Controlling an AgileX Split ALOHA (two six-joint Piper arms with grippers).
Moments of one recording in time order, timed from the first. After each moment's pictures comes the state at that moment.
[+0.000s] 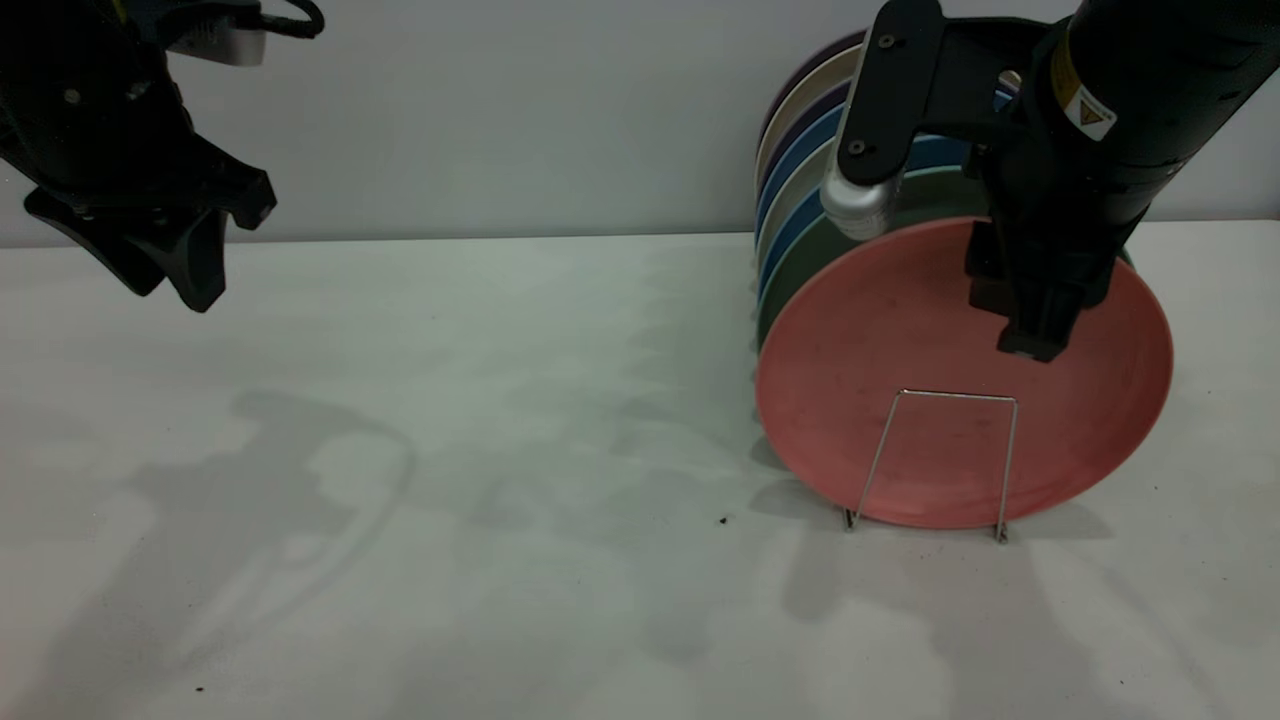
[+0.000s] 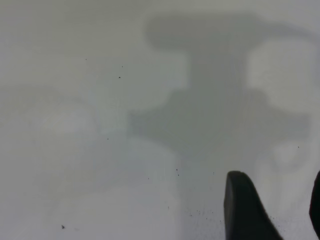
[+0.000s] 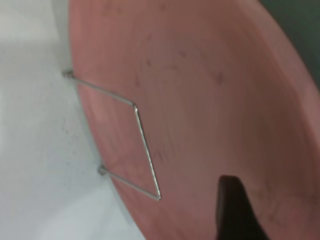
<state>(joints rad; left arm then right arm) -0.19 1.92 -1.27 0.18 0.65 -0.05 0.53 1.77 -0.97 -0.82 0.36 0.02</state>
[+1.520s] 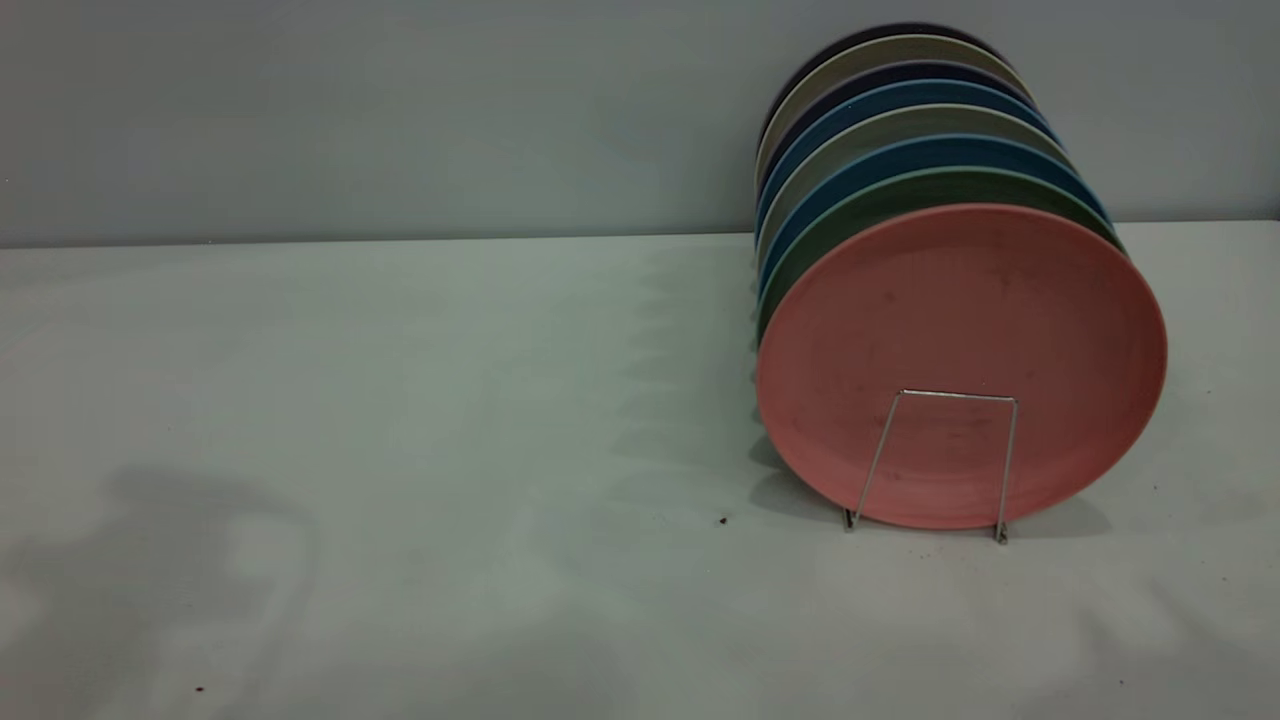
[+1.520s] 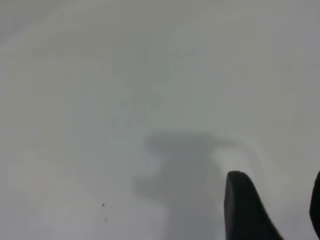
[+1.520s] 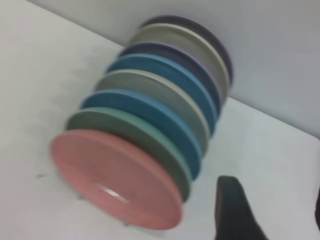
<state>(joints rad) -0.19 1.37 -1.27 0.11 0.86 -0.01 0.53 0.97 -0.96 -0.41 0.69 0.21</state>
